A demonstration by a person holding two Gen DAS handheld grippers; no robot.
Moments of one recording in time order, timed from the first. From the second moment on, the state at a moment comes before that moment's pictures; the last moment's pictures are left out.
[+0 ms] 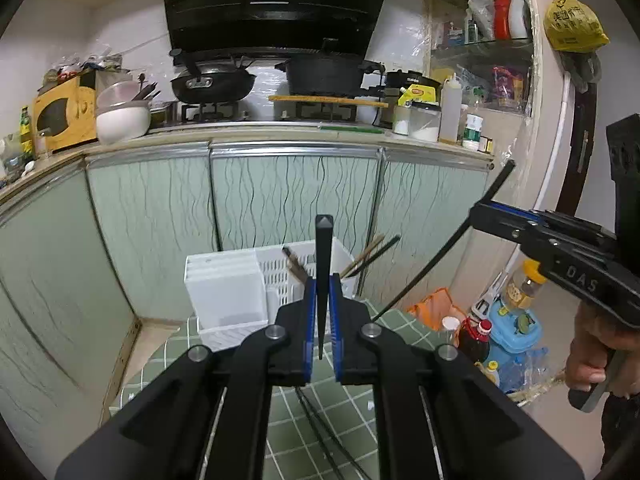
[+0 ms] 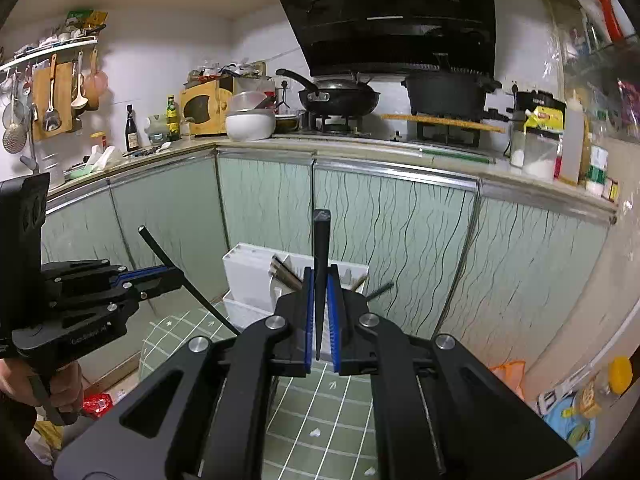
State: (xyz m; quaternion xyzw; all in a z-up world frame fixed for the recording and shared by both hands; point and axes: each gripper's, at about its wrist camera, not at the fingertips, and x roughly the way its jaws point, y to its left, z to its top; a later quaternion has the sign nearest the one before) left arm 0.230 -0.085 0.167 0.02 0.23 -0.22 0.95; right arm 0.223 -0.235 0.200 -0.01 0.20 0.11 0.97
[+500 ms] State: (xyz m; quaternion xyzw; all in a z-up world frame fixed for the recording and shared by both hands) left arm 0.295 -0.115 0.214 0.02 0.21 -0.23 0.95; right arm 0.293 -0.243 0.228 0.01 0.19 0.11 0.98
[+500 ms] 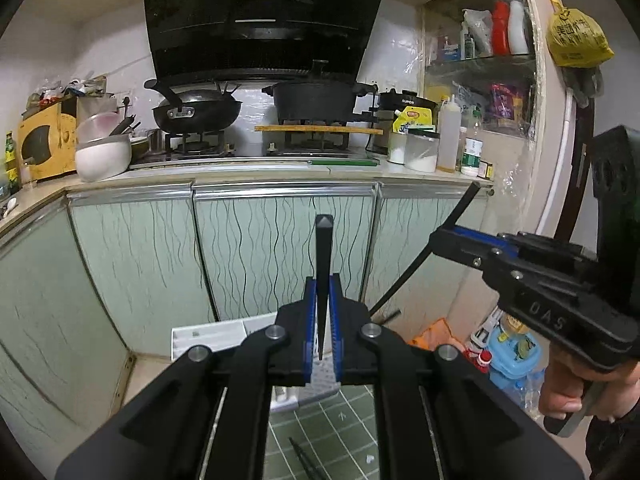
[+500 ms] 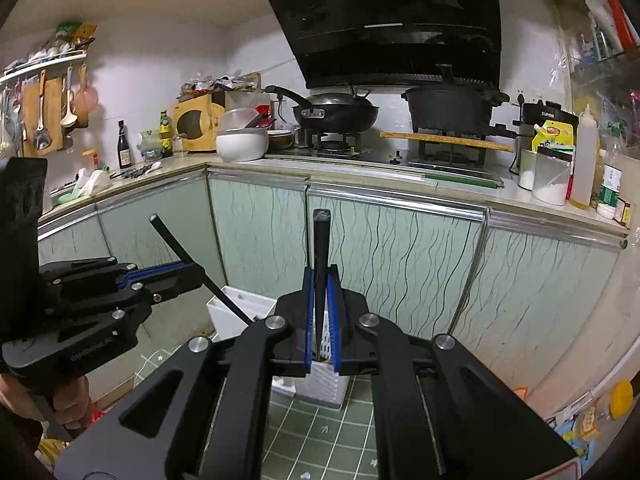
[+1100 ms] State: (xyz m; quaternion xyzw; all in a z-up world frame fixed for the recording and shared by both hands) left arm 0.372 -0.128 0.151 0.06 0.24 -0.20 0.95; right arm 0.369 -0.272 0.159 0.04 0.26 0.09 0.96
